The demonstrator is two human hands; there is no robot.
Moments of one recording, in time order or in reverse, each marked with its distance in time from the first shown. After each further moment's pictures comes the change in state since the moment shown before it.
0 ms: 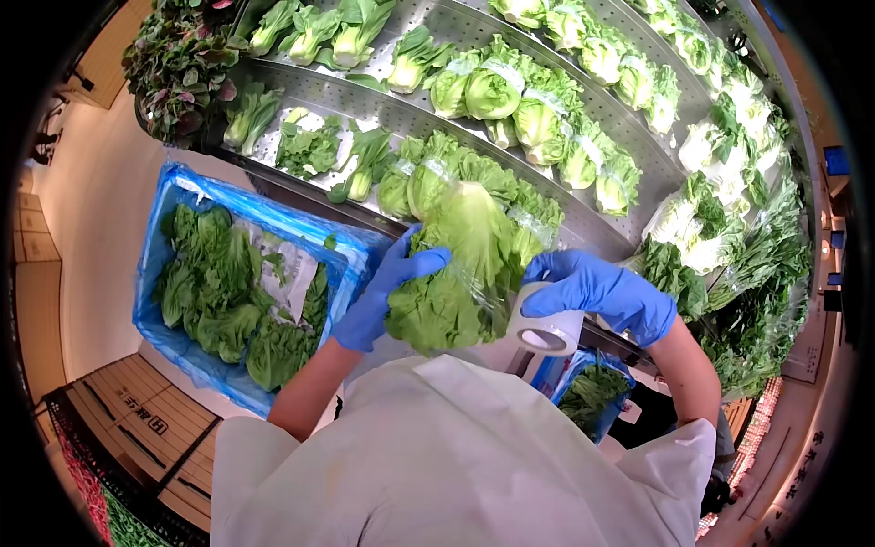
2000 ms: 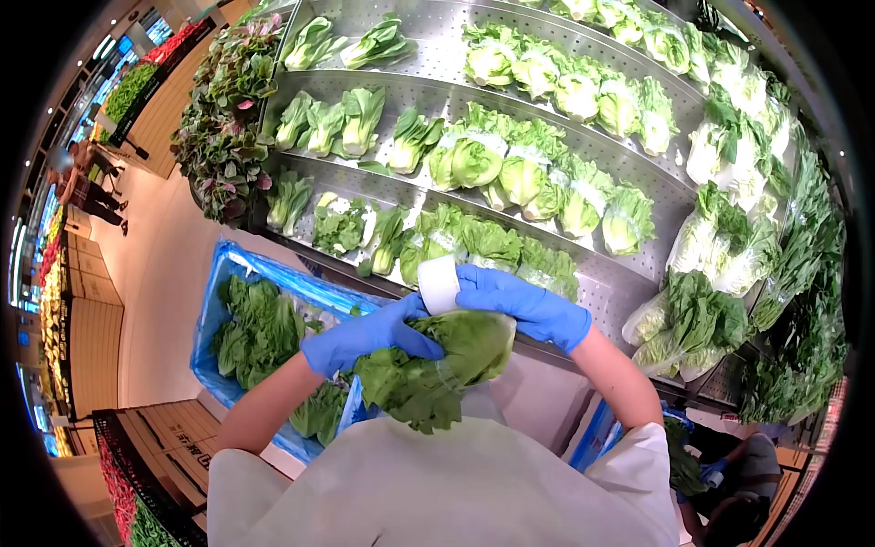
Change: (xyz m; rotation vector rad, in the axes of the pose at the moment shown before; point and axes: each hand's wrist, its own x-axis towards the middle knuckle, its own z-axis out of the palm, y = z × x) left_hand 0.005 0.053 0.060 0.801 -0.056 -0.387; right_hand 0.068 0.041 -0.022 0.551 -0.417 -0.631
